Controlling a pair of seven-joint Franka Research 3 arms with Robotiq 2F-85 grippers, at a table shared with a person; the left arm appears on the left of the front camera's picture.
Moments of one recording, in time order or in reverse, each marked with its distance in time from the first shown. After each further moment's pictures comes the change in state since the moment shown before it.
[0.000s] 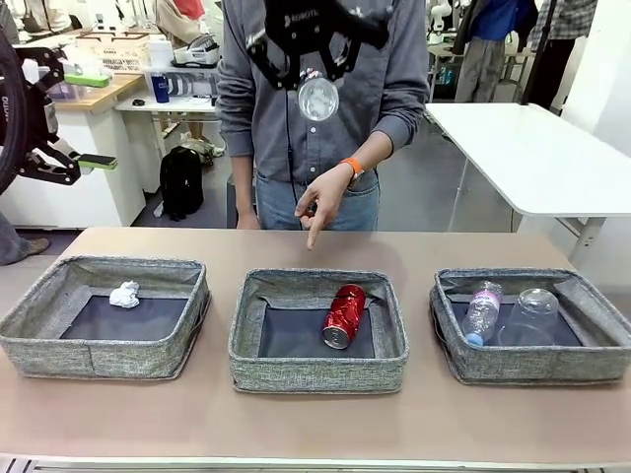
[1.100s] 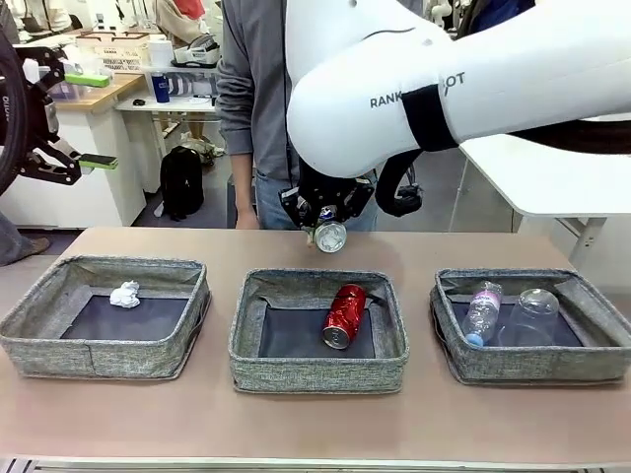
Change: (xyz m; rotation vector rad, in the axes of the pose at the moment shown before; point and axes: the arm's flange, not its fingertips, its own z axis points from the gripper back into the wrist) left arm 0.000 0.000 0.000 0.000 0.000 0.000; right arm -0.051 -0.008 -0.175 0.164 -0.007 0.083
